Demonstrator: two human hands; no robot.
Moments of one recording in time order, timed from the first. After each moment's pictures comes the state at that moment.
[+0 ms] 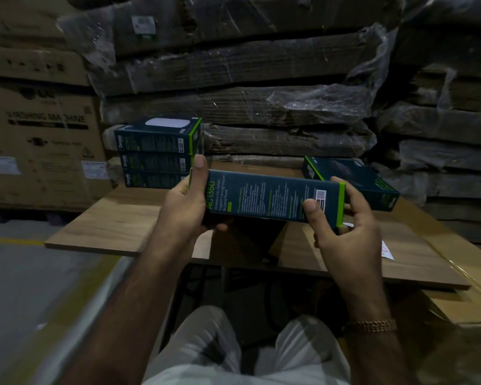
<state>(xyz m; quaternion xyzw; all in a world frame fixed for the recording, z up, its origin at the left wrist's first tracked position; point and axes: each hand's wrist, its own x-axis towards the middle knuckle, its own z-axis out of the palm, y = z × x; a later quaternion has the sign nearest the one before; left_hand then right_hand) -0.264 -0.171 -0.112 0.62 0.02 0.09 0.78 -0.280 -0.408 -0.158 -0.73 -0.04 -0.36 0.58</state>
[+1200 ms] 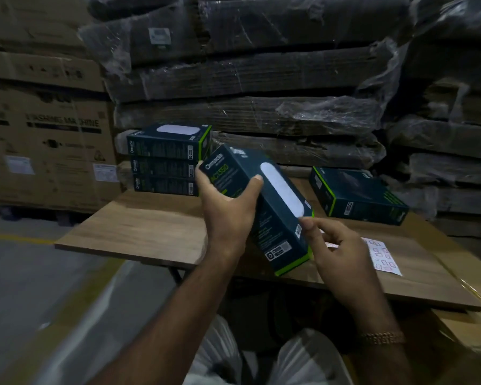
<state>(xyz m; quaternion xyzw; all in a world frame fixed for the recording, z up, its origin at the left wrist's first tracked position) -0.227 -0.229 -0.125 0.56 -0.01 0.31 0.77 -0.277 -0.408 -0.156 -0.82 -0.07 -0.26 0.50</state>
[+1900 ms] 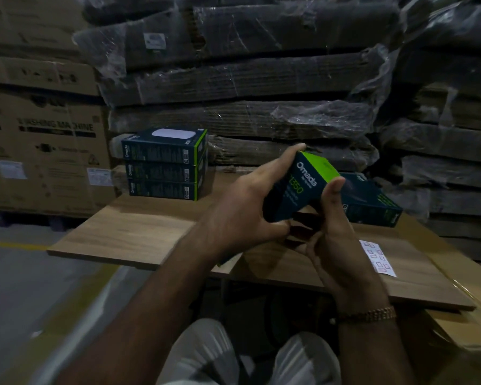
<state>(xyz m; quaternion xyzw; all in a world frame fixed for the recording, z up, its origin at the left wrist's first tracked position) -0.244 -0.207 -0.085 0.83 -0.37 0.21 0.37 -0.278 -0.381 -0.113 -0.58 -0.17 -0.07 0.79</state>
